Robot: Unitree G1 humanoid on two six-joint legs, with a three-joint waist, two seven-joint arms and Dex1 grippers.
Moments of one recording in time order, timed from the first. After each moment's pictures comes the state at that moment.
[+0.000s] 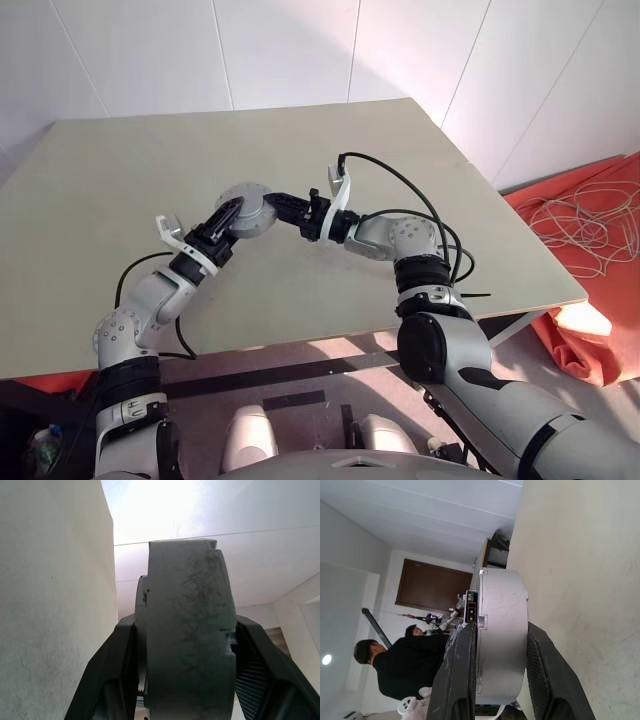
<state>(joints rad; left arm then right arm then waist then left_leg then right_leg) -0.31 0.21 0.47 0.15 -1.74 0.93 0.02 -0.95 0.09 -0.44 0.71 0.83 1.14 0.37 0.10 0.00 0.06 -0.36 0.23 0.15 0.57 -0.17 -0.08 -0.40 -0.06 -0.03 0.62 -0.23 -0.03</state>
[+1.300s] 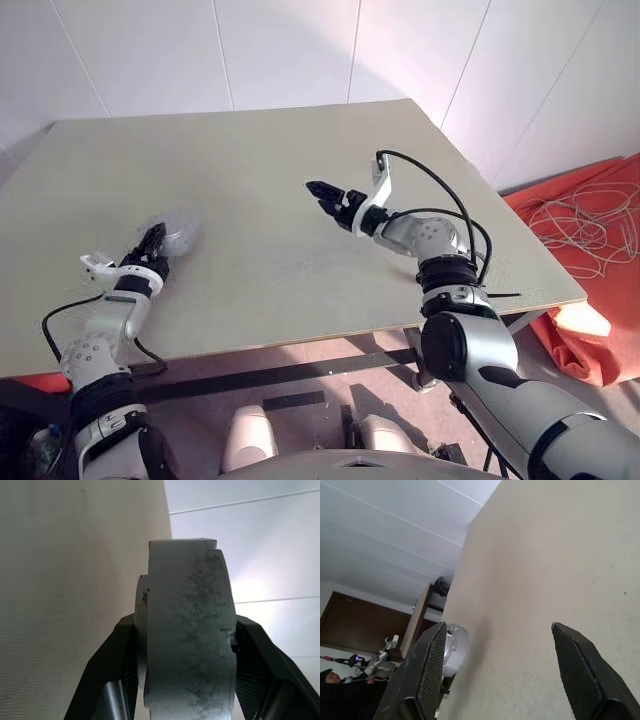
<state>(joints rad) -0.27 0.22 0.71 0.29 -1.42 0.61 0.05 -0.91 -0.05 -0.39 0.73 0.69 0.89 0.43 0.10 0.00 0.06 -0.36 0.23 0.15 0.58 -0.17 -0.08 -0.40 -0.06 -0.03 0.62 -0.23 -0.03</state>
